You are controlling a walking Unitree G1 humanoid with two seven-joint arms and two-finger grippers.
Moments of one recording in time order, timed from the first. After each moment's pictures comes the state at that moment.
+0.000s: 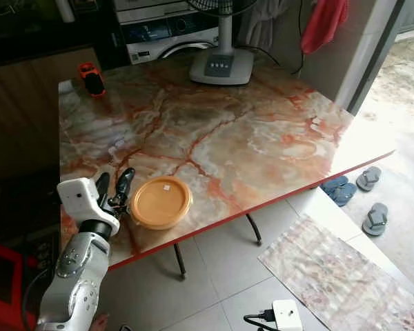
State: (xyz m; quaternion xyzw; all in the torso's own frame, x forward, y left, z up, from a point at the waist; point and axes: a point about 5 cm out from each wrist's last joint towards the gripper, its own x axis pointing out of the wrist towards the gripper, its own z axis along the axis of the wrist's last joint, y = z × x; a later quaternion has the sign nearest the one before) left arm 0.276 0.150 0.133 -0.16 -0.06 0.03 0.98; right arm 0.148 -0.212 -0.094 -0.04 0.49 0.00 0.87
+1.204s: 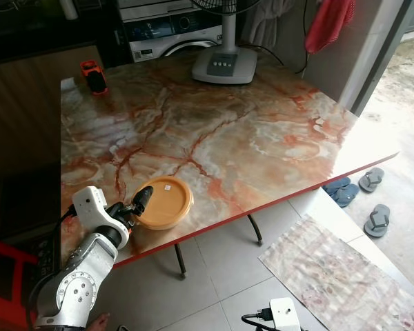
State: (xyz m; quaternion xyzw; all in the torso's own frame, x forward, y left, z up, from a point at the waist) left arm 0.279 0.128 0.110 -0.29 0.12 -0.02 0.95; right arm 0.151 -0.211 -0.093 -0.05 0.49 0.01 0.87
